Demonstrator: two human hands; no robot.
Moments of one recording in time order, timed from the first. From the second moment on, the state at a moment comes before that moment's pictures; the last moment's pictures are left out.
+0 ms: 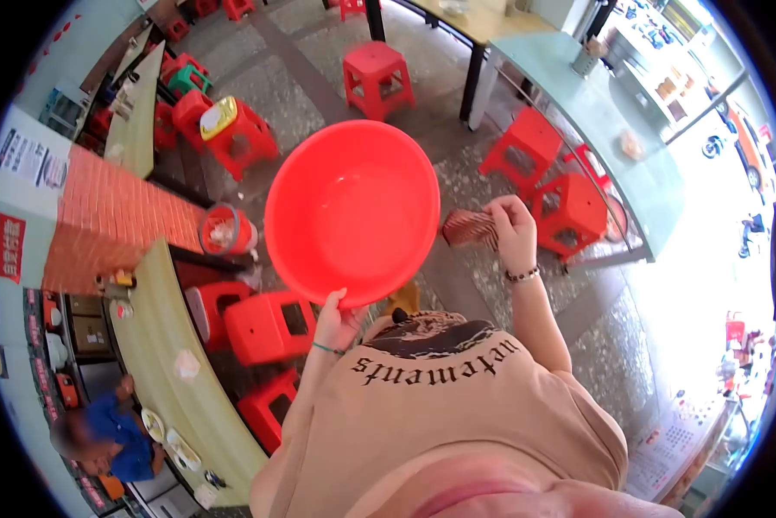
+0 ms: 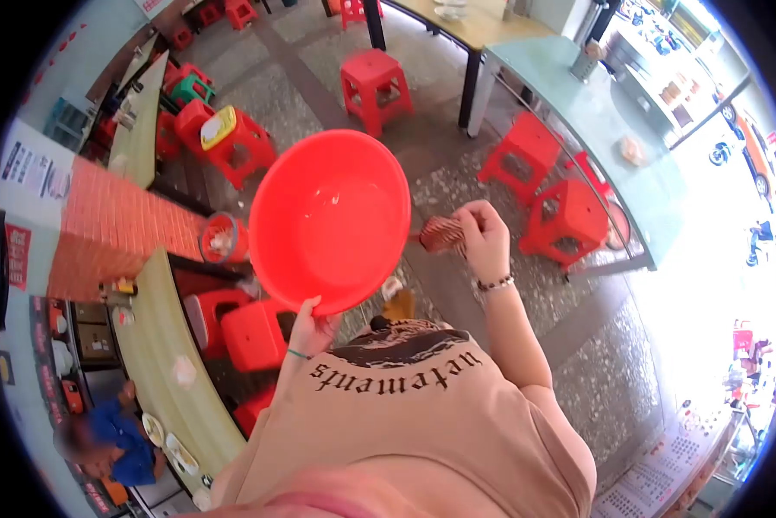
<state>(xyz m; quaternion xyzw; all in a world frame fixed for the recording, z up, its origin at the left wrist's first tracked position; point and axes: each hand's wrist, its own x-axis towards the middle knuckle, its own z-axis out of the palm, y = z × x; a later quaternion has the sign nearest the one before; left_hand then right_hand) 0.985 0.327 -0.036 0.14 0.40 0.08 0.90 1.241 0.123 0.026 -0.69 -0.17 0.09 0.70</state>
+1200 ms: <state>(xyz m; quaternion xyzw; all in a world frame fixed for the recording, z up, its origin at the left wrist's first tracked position) 1.876 0.994 -0.085 0.16 0.38 0.09 0.91 2.086 0.623 -0.044 -0.77 0.00 0.02 0.64</state>
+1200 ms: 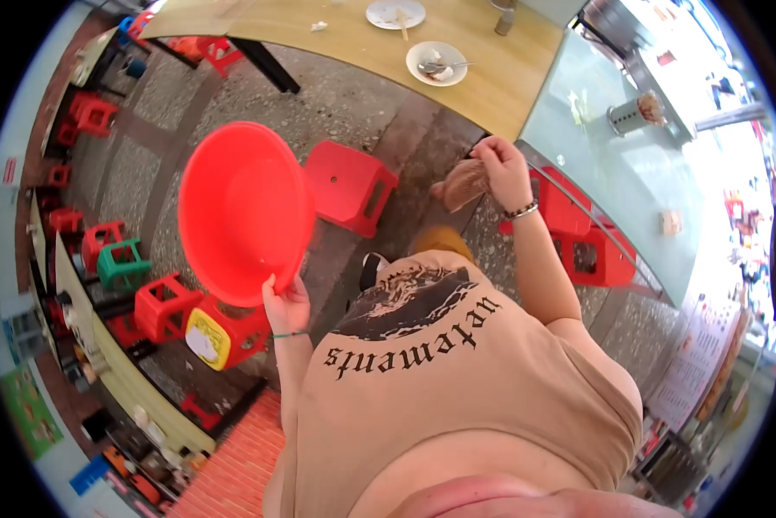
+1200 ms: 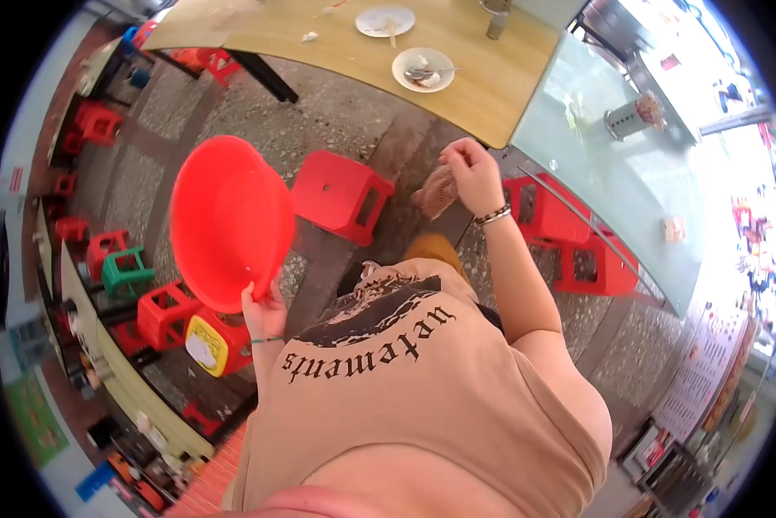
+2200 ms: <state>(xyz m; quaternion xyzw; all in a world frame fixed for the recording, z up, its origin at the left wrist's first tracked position) 2.317 1.084 -0.135 0.24 0.45 0.07 0.86 2.458 0.532 -0.084 -0.77 0.25 -0.32 0.50</state>
